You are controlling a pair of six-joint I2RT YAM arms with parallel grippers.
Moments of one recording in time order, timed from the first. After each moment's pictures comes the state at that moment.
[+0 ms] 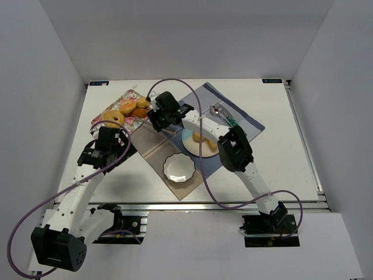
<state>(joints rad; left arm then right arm) -0.20 0.94 0.84 -0.83 -0.22 -0.76 0.83 2.46 2.20 -0.47 -0.07 -0.01</state>
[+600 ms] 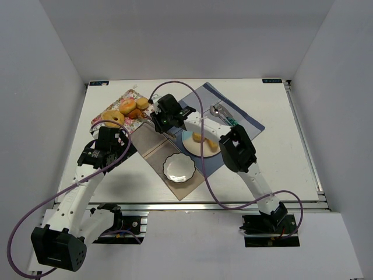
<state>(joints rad) -0.20 0.94 0.84 -0.83 -0.22 -0.76 0.83 2.43 2.11 -0.41 -0.14 0.07</state>
